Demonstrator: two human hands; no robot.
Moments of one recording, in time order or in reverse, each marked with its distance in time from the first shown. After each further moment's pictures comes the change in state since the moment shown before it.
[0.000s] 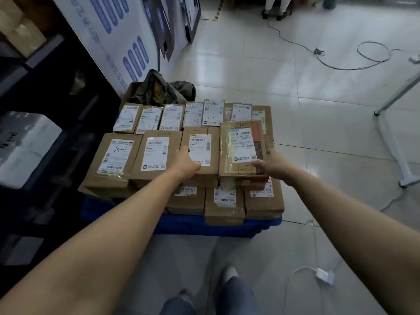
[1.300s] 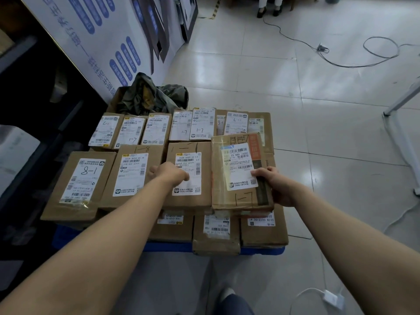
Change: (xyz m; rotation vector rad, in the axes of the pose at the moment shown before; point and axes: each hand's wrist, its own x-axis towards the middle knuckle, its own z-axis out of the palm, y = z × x) left_hand 0.100 0.000 0.032 0.113 -0.026 -0.431; right_hand 0.095 0.053 -0.009 0.663 -0.283 0.268
